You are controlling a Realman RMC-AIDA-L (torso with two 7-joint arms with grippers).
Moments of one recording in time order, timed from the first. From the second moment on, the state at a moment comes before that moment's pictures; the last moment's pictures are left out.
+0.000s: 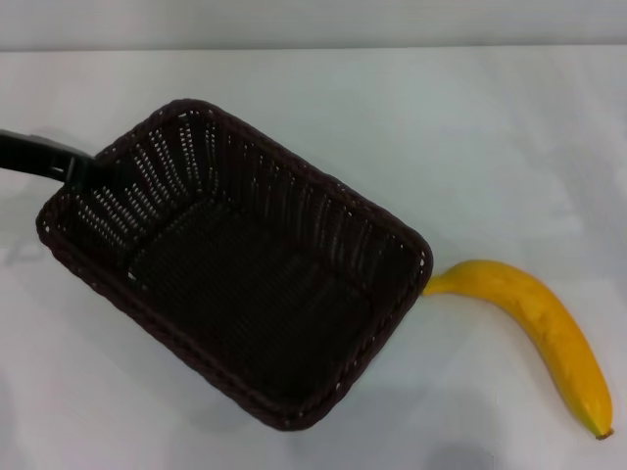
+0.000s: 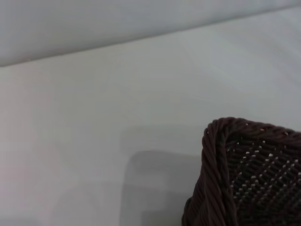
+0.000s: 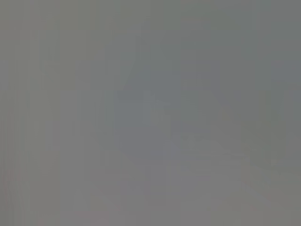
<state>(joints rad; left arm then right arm) -0.68 -1.86 0.85 0.76 2.30 1.44 -2.11 0.44 2.01 2.35 0.26 -0.71 1.18 -2.55</state>
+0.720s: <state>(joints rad) -0.69 -1.92 0.70 0.85 2.23 1.44 -2.60 0.42 1.94 2.43 0.42 -0.71 1.07 -2.54</state>
